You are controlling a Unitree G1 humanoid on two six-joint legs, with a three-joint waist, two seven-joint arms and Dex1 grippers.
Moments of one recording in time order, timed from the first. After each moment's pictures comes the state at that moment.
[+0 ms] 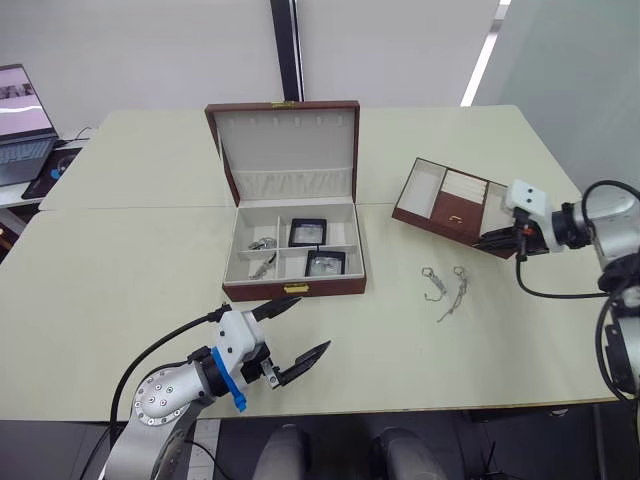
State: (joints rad) left arm 0.22 0.50 -0.02 -0.42 -0.35 0.01 -0.79; right arm -0.92 -0.86 0.13 0.78 -0.05 0.12 1.49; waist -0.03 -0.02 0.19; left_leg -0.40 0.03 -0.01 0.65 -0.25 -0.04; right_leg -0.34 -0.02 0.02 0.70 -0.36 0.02
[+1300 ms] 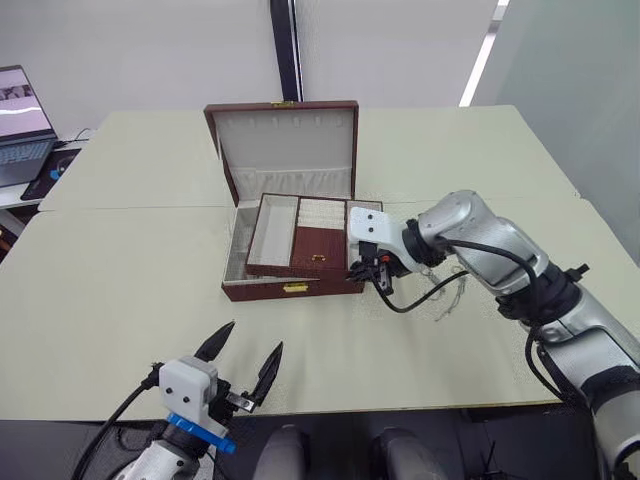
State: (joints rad) left arm 0.67 0.23 0.07 -0.60 -0.25 -0.09 -0.44; right arm -1.04 -0.53 0.61 -0.01 0.09 0.85 1.19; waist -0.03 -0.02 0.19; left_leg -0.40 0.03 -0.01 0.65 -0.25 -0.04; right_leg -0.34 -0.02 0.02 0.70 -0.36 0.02
